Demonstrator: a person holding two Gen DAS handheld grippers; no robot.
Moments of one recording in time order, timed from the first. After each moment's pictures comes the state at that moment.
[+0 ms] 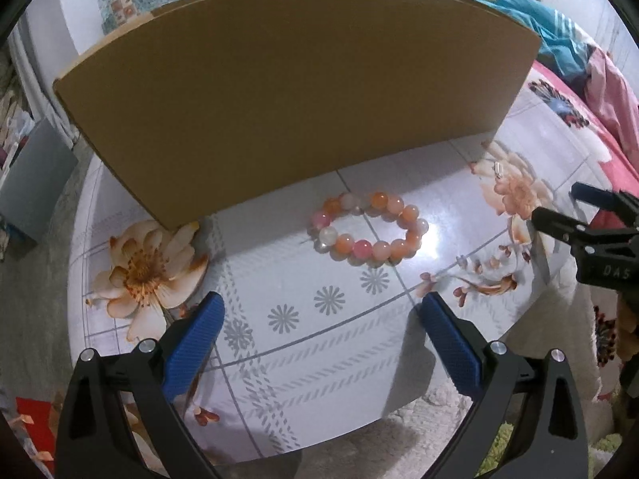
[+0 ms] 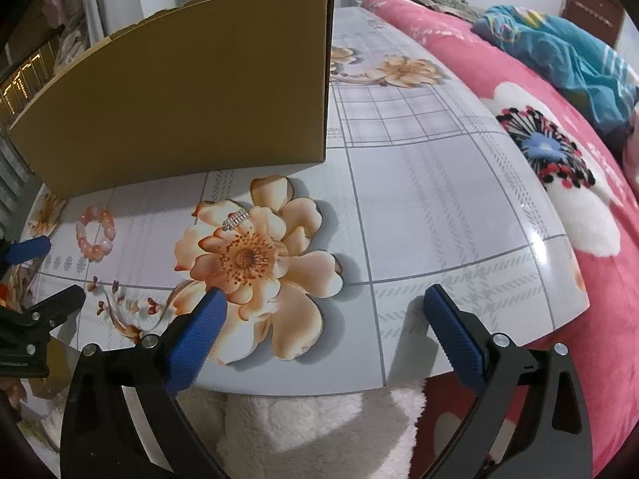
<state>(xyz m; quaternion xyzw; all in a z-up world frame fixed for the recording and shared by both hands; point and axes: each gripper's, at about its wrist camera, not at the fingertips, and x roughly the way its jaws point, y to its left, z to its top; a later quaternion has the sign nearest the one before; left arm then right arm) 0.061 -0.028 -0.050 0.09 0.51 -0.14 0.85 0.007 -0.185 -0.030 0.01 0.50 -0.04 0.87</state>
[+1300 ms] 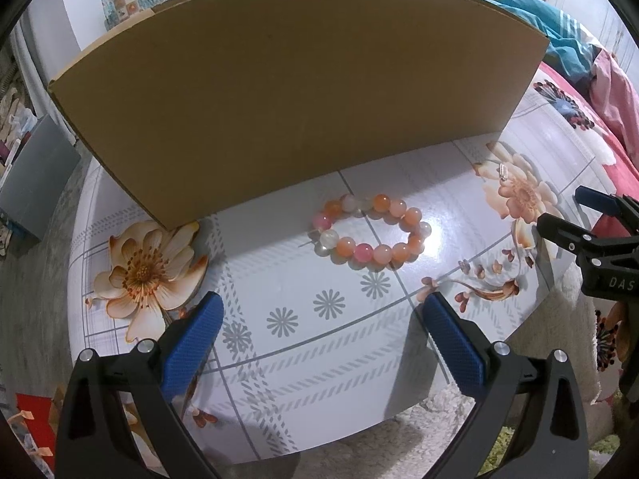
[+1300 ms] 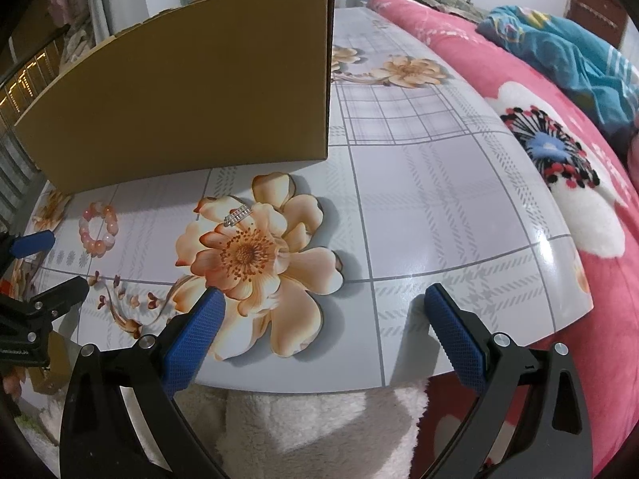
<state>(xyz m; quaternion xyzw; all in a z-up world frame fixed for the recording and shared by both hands) 0.061 -0.027 -0.051 0.09 0.51 -0.13 0.85 0.009 -0.187 -0.030 0.01 0.50 -0.03 0.87</state>
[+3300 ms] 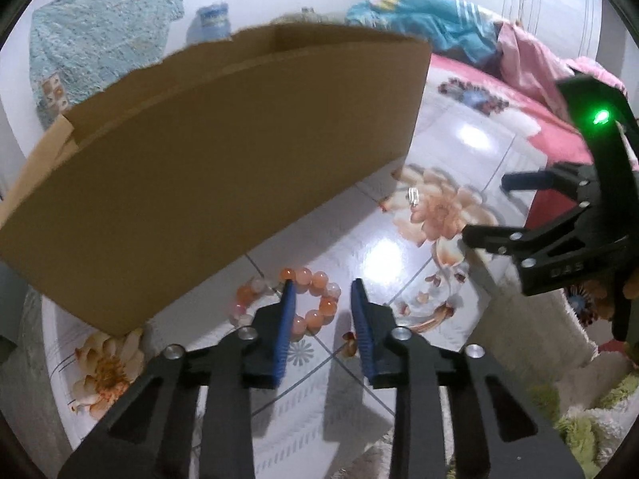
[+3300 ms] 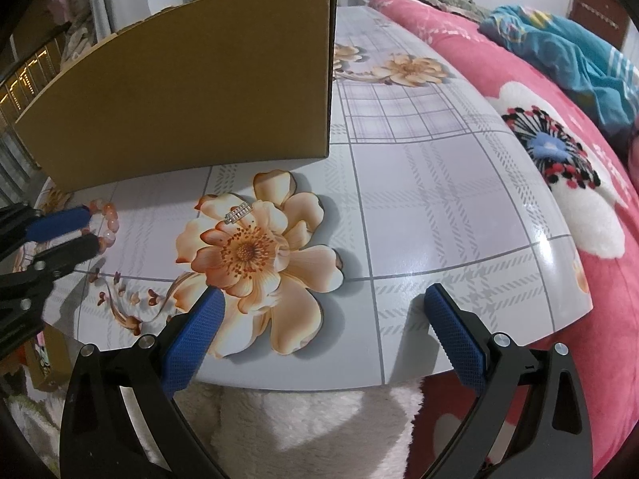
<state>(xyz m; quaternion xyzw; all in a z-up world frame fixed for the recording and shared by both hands) 0.058 -0.054 -0.039 0.15 0.42 -0.28 0.85 -0.006 -0.181 -0.031 0.01 0.49 -0.02 0.87</state>
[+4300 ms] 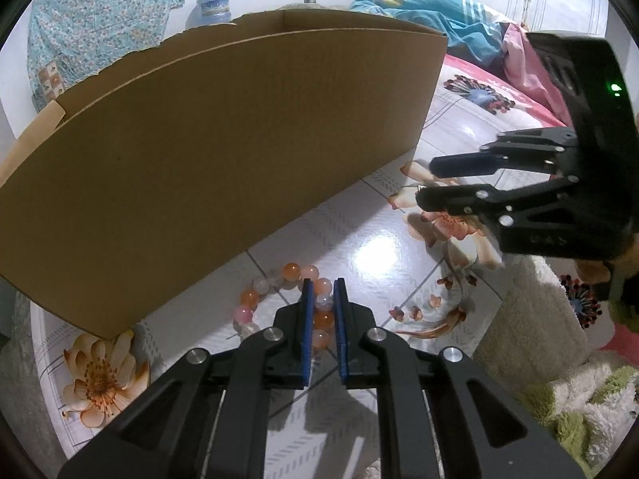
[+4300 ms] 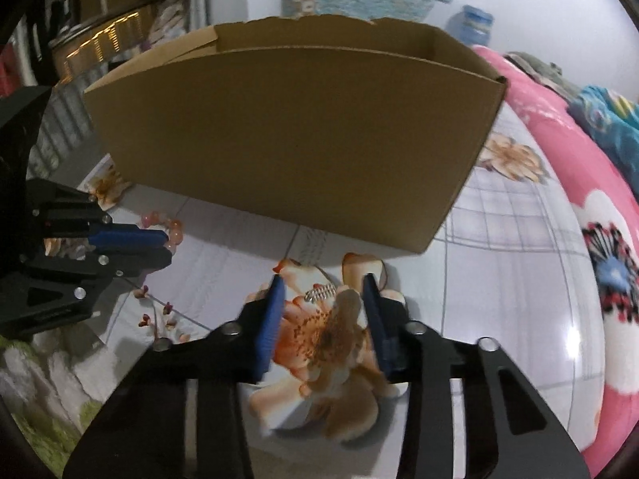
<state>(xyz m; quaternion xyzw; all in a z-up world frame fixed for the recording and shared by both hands) 0.066 -0.051 -0.045 0.13 0.43 -0.29 0.84 0.013 -0.139 -0.016 -0.07 0.44 0.14 0.88</state>
